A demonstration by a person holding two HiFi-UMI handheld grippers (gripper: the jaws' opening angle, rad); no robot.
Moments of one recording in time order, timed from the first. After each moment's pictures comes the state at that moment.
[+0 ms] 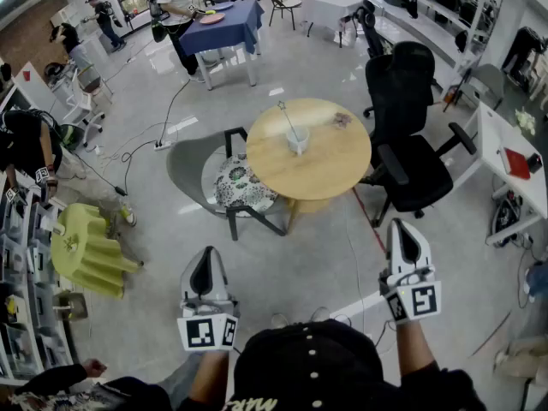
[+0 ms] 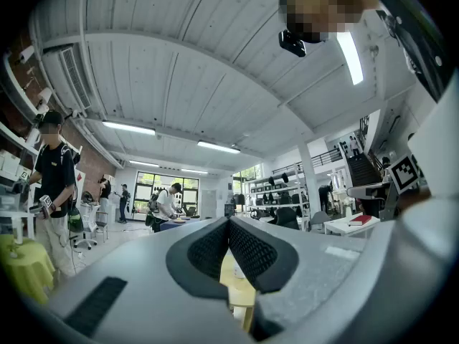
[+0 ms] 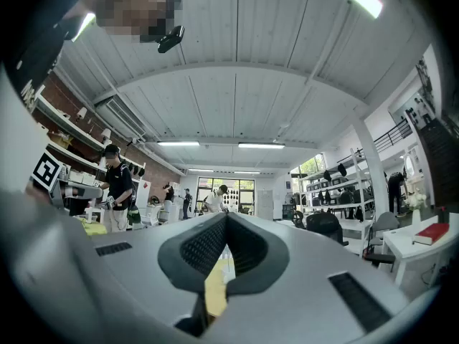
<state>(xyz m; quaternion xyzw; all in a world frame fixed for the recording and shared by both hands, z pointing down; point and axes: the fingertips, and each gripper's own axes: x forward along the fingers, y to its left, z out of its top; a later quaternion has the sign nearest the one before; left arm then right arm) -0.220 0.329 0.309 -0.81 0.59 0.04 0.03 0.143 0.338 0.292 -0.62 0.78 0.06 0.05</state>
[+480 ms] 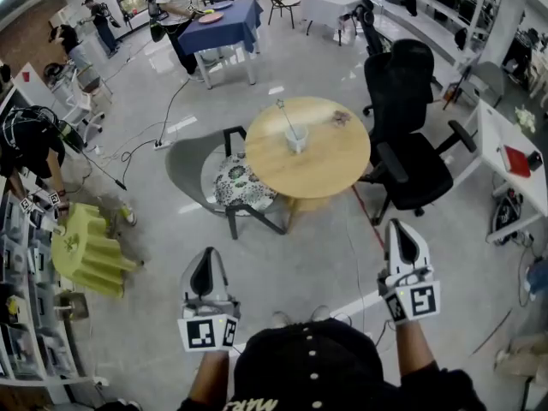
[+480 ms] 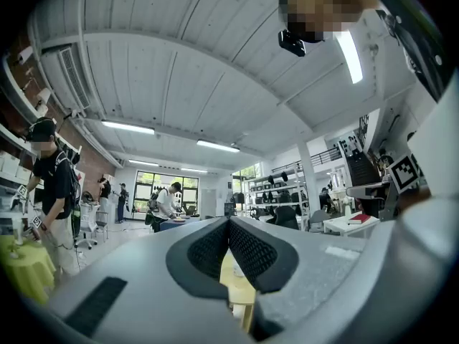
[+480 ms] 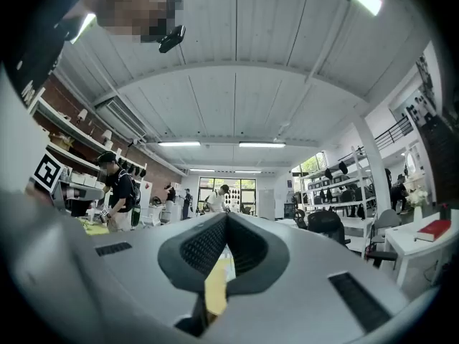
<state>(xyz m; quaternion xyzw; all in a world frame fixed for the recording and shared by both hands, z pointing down) -0.212 0.336 0.313 -0.81 0.59 0.03 0.03 0.147 0.344 0.302 -0.62 0.78 0.05 0.05</state>
